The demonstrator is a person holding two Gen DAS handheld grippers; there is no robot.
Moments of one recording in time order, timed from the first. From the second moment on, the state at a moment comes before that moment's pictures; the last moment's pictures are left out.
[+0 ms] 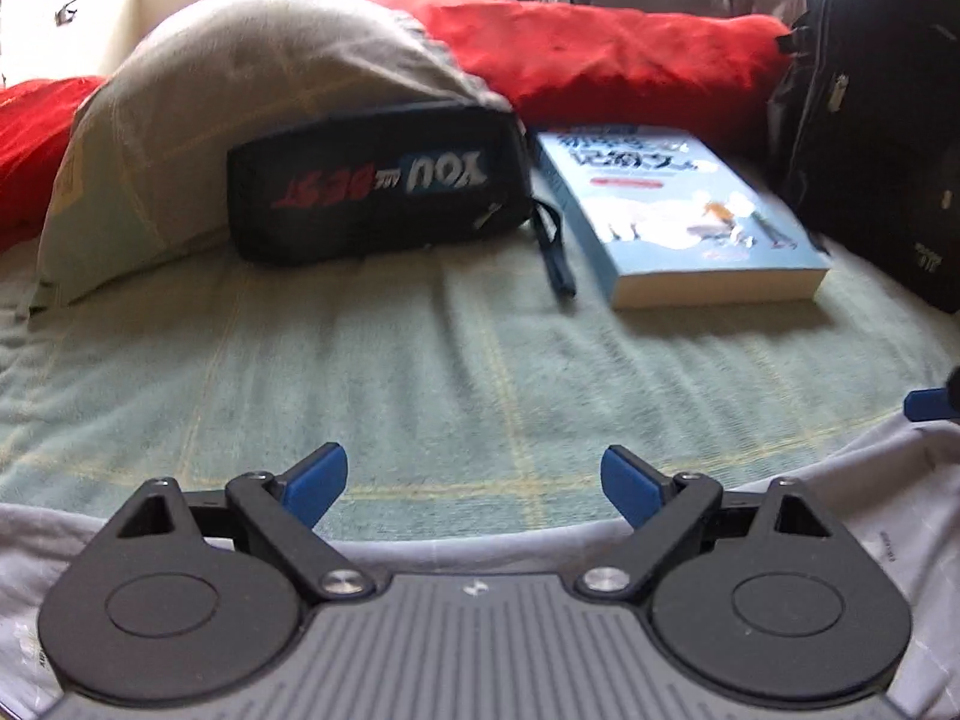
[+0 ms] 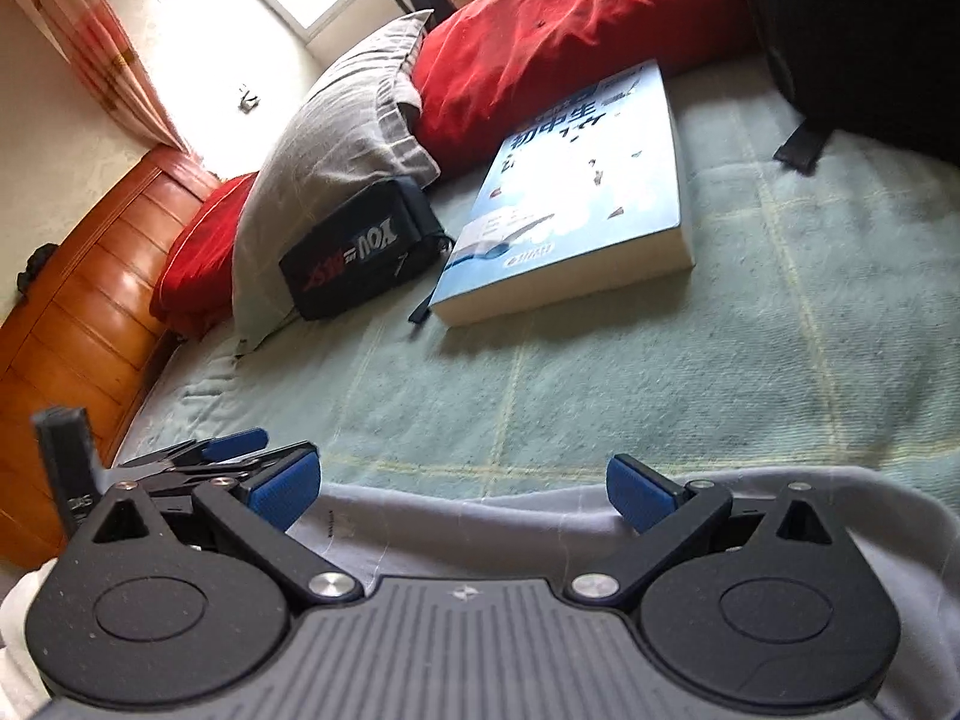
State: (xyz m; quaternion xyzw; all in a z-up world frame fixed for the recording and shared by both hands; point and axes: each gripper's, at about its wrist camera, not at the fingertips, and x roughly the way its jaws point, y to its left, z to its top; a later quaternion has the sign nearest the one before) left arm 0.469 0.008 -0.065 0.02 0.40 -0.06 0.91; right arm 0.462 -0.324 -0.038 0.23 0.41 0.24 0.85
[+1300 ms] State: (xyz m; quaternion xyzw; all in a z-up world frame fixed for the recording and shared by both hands) left arm 0.409 0.013 -0.086 0.02 0.40 -0.03 0.92; right arm 0.463 -0.297 -0.050 0.20 0.42 0.26 0.84
